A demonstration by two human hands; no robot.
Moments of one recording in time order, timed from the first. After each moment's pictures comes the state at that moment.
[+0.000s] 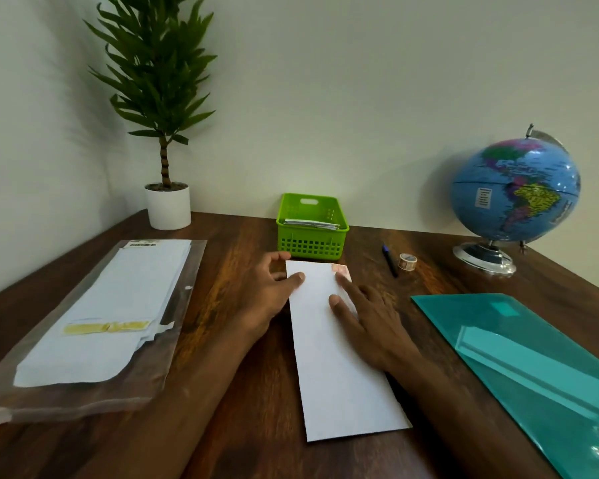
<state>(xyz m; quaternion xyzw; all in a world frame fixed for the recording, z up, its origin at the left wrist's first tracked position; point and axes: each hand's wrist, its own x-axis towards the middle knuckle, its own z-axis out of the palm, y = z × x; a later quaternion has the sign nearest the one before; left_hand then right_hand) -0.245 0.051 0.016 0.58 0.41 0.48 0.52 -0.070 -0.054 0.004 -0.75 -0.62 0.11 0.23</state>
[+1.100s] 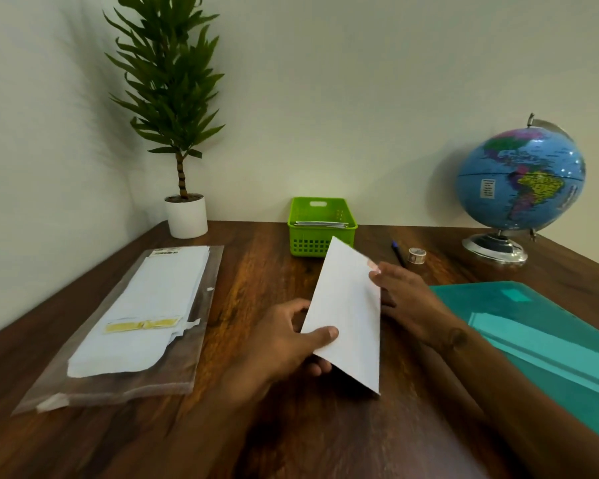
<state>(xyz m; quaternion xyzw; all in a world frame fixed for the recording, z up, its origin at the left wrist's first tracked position) -0.298 -0.065 0.037 0.67 0.40 0.30 0.55 -0.061 -0.061 0.043 -0.60 -0.33 0.45 0.57</state>
